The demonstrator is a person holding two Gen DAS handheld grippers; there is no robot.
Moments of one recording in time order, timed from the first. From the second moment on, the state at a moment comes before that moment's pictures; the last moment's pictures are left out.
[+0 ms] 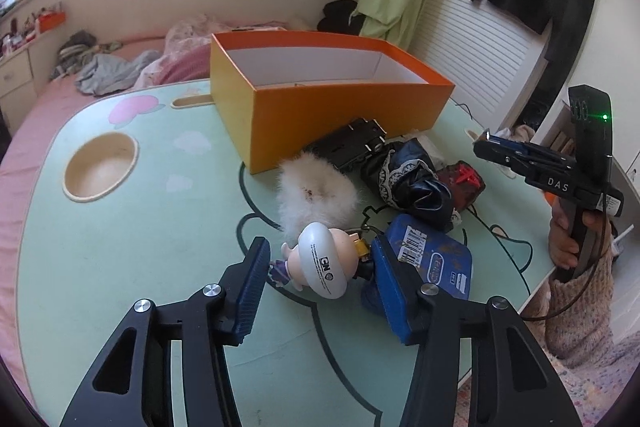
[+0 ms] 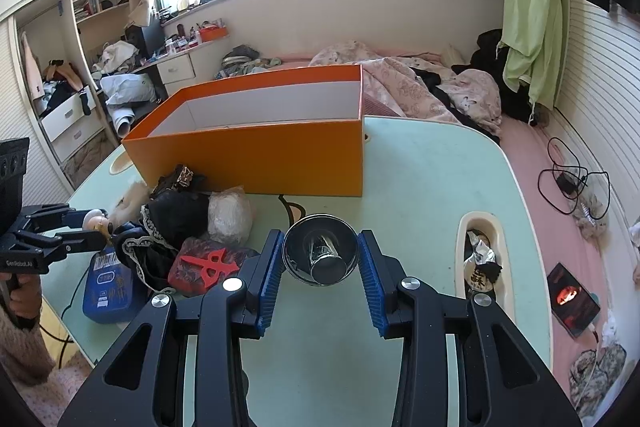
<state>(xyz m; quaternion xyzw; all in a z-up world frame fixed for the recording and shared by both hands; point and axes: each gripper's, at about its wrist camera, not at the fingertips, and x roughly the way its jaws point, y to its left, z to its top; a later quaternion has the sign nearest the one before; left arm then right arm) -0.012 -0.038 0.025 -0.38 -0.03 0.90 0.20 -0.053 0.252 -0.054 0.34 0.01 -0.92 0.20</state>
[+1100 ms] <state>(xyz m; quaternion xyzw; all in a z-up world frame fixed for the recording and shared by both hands) -0.152 -0.014 0.081 -0.30 -0.05 0.95 0.12 -0.168 0.194 -0.025 0.31 0.02 -0.93 0.18</state>
